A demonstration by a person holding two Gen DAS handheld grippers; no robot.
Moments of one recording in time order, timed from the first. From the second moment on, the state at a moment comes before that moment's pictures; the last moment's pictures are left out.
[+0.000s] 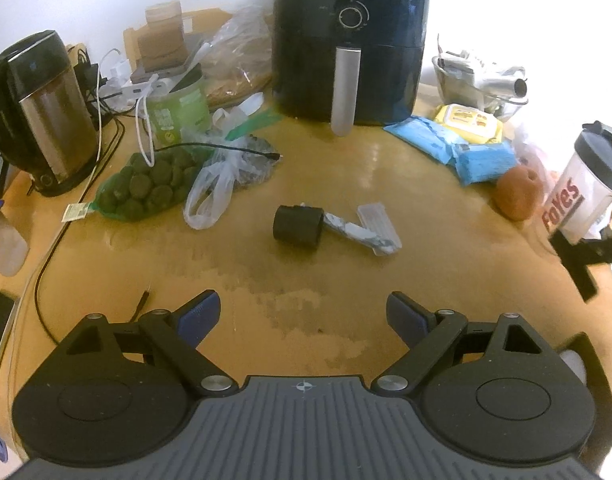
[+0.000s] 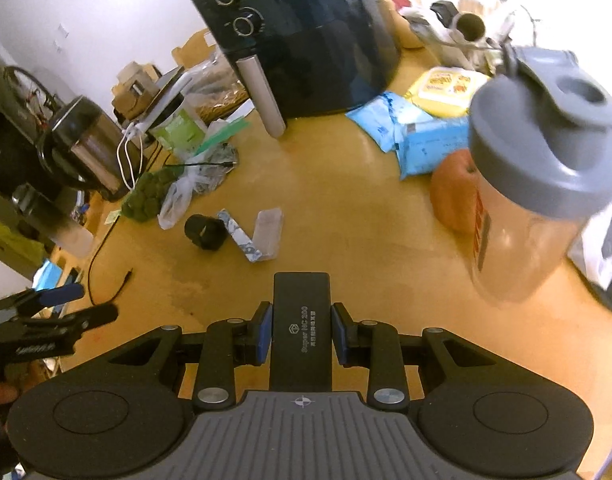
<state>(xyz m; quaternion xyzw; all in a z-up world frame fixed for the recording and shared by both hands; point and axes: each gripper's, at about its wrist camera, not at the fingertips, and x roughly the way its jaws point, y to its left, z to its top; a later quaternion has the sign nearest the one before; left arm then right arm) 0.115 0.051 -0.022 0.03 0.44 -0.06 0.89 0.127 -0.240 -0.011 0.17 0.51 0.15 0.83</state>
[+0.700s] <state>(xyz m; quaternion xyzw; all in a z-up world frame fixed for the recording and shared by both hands) 0.197 0.054 -0.072 0.03 0.45 -0.09 0.89 0.095 -0.250 0.004 0.15 0.50 0.13 0.84</state>
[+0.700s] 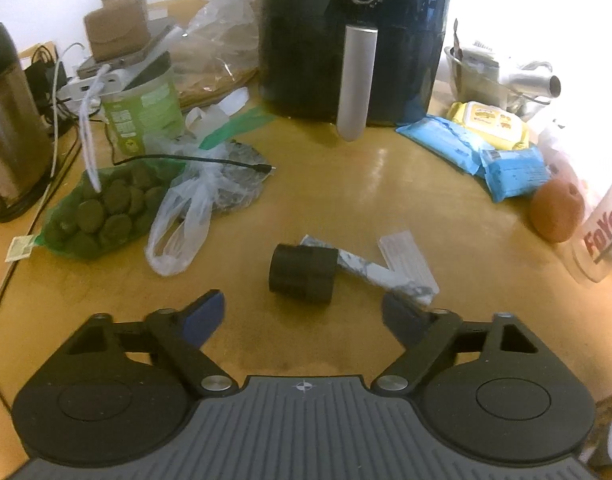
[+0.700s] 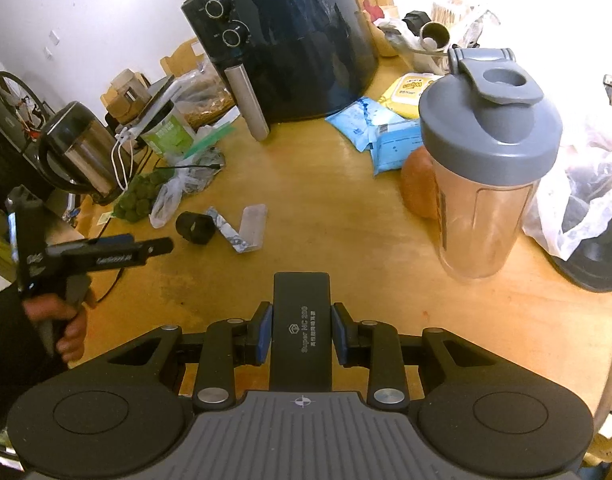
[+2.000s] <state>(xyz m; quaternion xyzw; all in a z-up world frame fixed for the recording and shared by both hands) 0.211 0.068 -0.078 -0.01 0.51 -0.10 0.86 0.073 -0.250 0.006 0.17 0.48 0.12 0.85</state>
